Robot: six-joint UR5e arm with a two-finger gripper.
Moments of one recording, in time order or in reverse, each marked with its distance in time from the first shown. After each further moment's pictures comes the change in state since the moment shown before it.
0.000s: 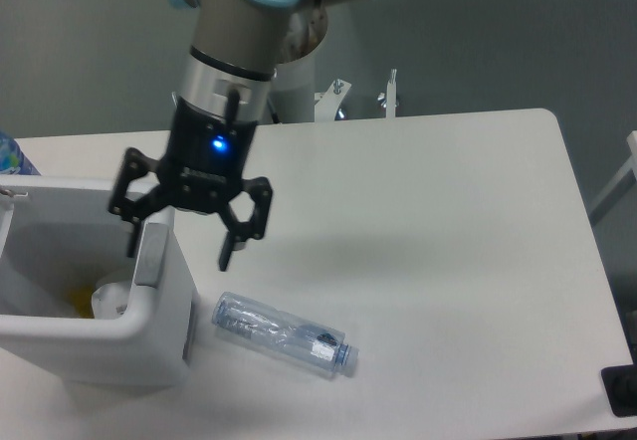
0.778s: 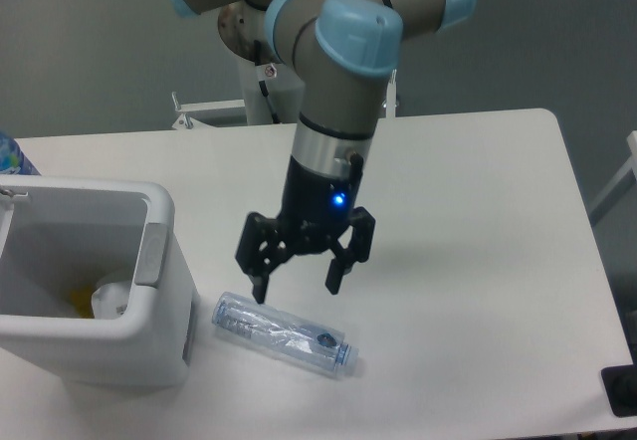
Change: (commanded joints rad) arm 0.075 -0.136 -0.014 -0.020 0.191 -0.179
